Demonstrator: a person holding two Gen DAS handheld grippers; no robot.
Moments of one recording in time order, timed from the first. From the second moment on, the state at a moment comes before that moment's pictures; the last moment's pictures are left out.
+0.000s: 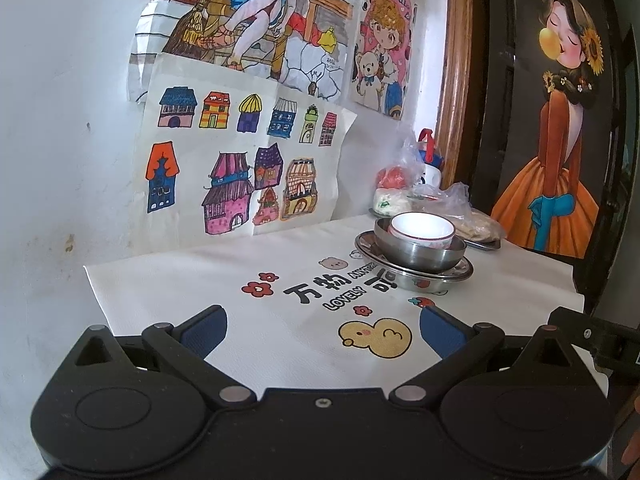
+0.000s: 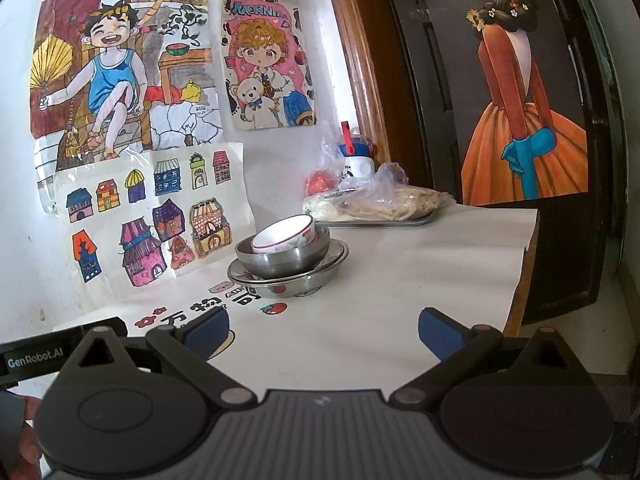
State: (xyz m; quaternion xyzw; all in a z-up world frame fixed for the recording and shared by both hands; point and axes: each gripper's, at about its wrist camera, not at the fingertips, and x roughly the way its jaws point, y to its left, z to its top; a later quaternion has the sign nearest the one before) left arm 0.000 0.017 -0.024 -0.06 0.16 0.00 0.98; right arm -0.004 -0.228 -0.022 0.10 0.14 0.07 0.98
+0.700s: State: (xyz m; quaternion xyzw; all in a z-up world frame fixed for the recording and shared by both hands) left arm -0.004 0.016 -0.024 -0.06 0.16 0.00 0.98; right arm -0.006 -0.229 -0.021 0.10 0.14 0.07 0.98
